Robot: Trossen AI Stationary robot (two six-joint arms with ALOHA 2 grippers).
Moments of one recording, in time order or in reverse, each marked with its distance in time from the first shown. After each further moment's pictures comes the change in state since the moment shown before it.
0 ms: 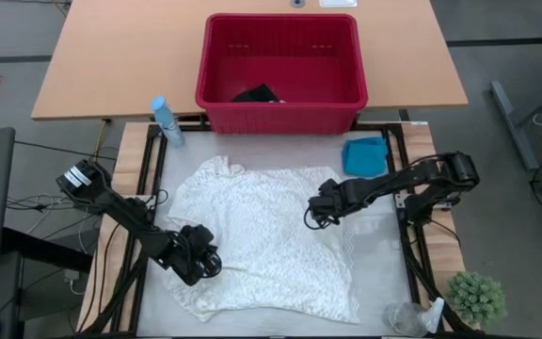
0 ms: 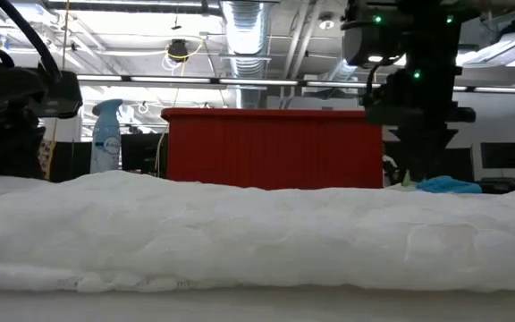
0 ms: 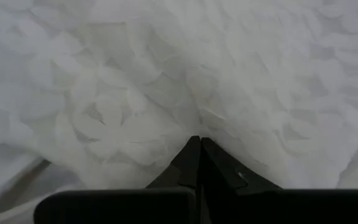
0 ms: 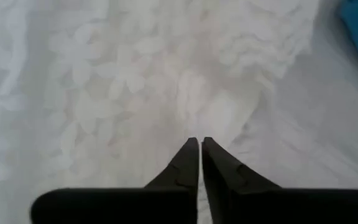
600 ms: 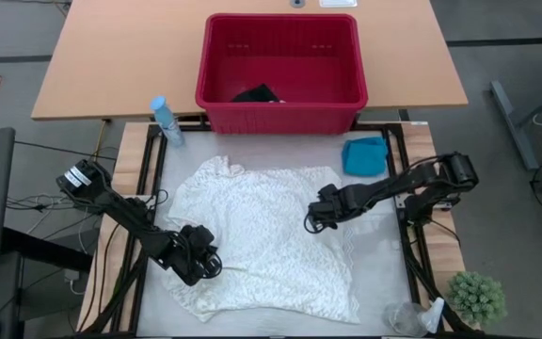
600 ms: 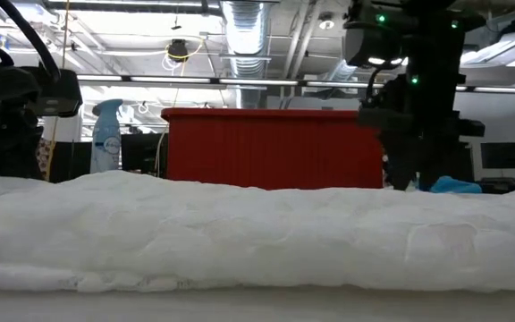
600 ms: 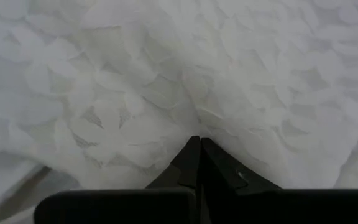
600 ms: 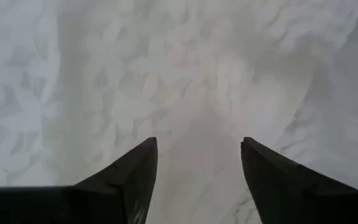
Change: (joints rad) left arm -0.001 0.001 -0.001 -0.002 0.004 0.043; right arm 0.043 0.013 -0.050 0.121 -0.026 0.147
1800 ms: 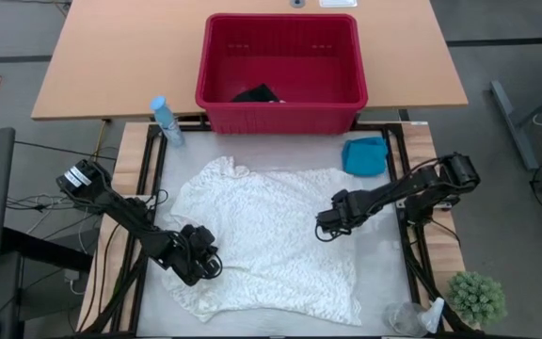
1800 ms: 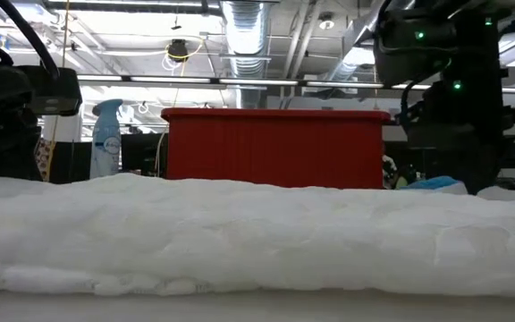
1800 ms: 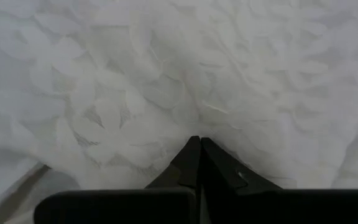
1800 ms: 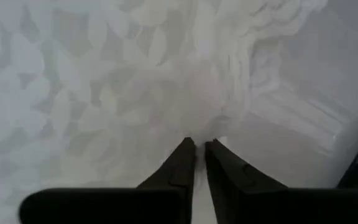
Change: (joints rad) left arm 0.000 -0.001 0.000 0.015 0.003 0.038; right arm 0.060 -0.006 -0.033 -0.258 -0.077 0.049
